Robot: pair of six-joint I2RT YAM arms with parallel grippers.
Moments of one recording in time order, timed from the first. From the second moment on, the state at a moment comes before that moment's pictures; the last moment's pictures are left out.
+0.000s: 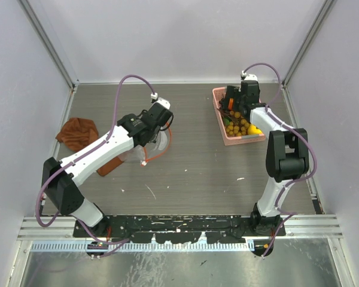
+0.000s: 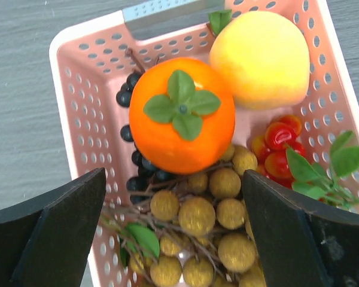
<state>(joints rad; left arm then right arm) -0.77 1.56 1.45 -0.88 -0.58 -0.21 0.10 1.82 1.31 -0.09 0.10 0.17</state>
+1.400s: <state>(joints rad) -0.77 1.54 1.45 -0.88 -0.52 -0.21 0.09 1.60 1.11 0.12 -0.02 0.25</state>
